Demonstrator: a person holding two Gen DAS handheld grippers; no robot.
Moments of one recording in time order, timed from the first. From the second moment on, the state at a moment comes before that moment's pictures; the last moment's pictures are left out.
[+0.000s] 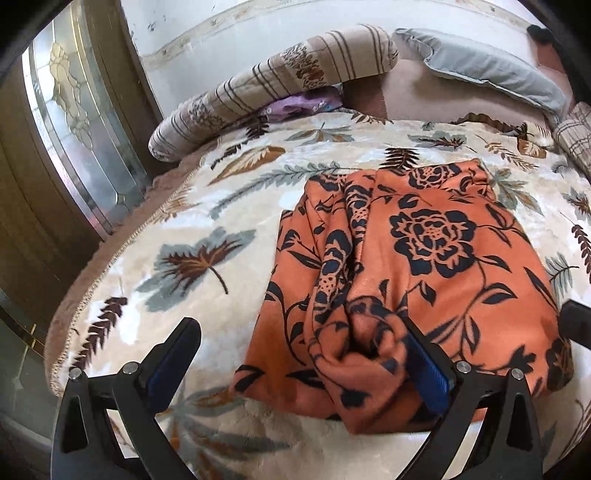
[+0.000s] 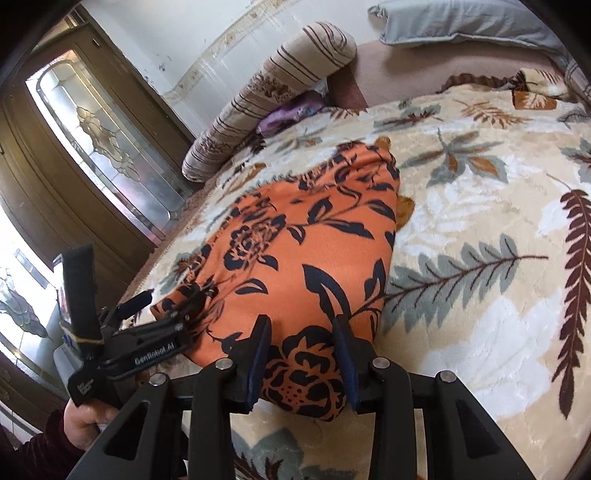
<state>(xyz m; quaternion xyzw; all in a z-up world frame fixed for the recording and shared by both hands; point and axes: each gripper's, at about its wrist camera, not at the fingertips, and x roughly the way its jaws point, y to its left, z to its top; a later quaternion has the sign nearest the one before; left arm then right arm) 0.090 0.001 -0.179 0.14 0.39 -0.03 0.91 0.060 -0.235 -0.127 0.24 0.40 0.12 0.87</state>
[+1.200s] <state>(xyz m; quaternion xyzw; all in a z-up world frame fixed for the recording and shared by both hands) 0.068 -0.007 -0.114 0.14 0.34 -0.02 0.93 0.052 -0.246 -0.104 0.26 0.37 0.14 0.88</state>
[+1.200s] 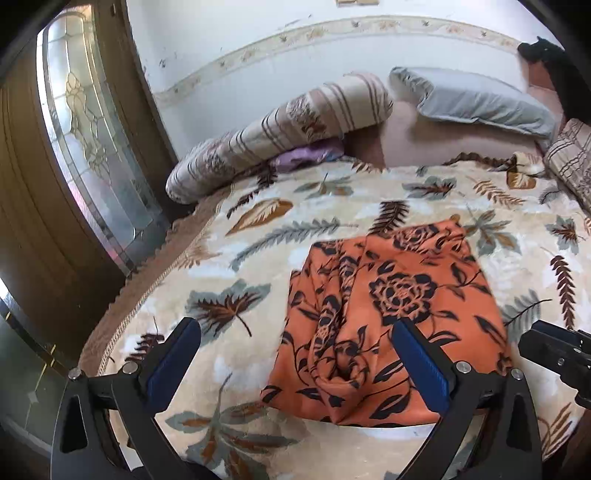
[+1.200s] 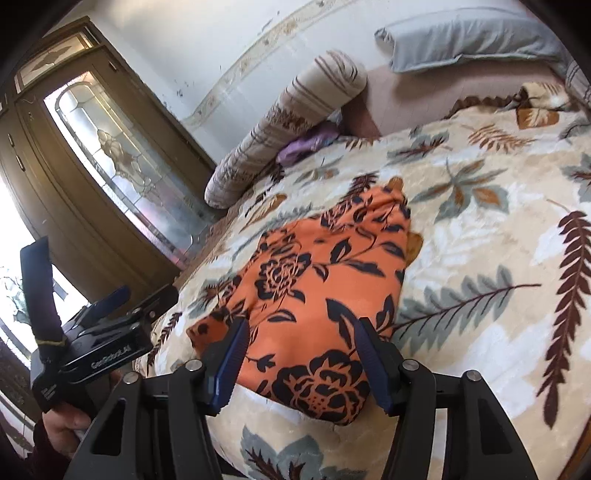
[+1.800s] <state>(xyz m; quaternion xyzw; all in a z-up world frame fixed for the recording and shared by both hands) 0.119 0.030 -0.162 0.11 0.43 -0.03 0.90 0.066 -0.266 -0.129 0.32 0.40 0.11 0.85</state>
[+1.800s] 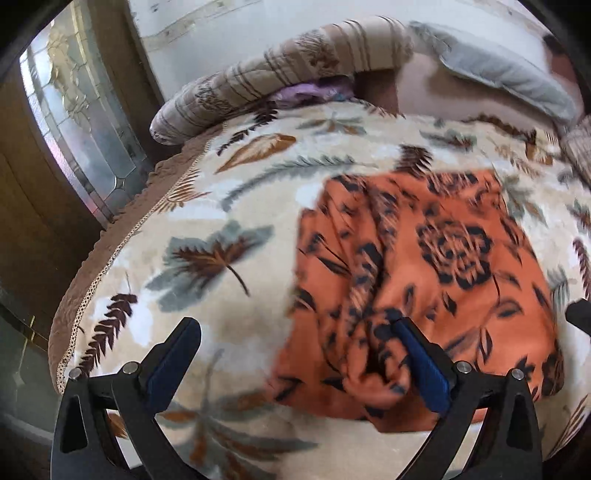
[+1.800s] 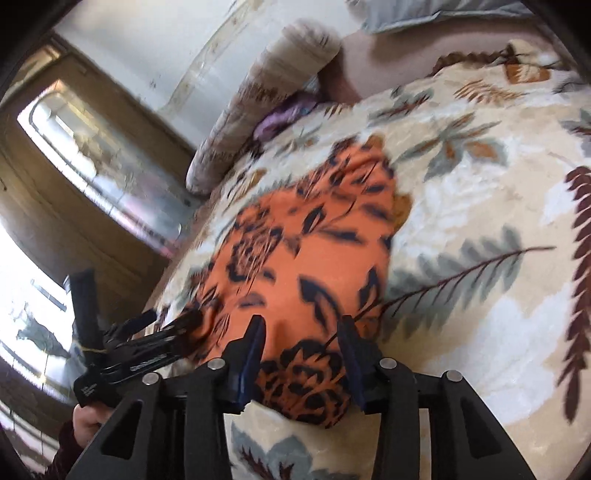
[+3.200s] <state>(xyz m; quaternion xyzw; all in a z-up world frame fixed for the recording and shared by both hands) 0.192 -0.022 -0.176 0.03 0.53 -0.17 0.83 0.082 -0.278 -0.142 0.34 0.40 0.07 0.85</state>
